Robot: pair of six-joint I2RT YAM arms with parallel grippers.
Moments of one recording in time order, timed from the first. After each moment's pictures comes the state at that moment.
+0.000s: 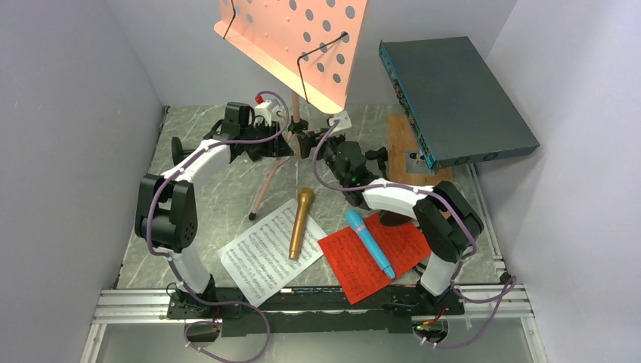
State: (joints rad) left arm -0.25 1.76 1.33 -0.23 0.66 -0.20; right arm 0.71 1.74 1.00 0.82 0.21 0.19
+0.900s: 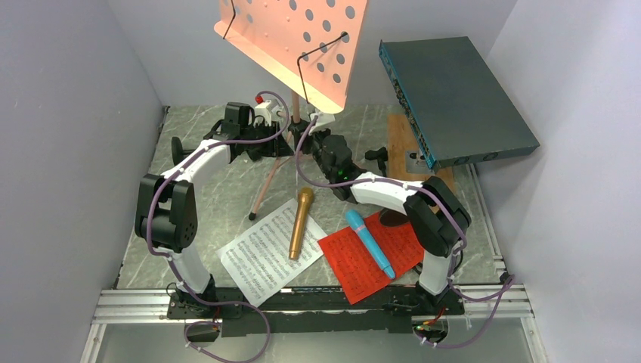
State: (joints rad) left arm -0.24 1.76 1.33 -0.23 0.67 -0.20; right arm 0.76 1.83 1.16 0.75 0.28 0.05
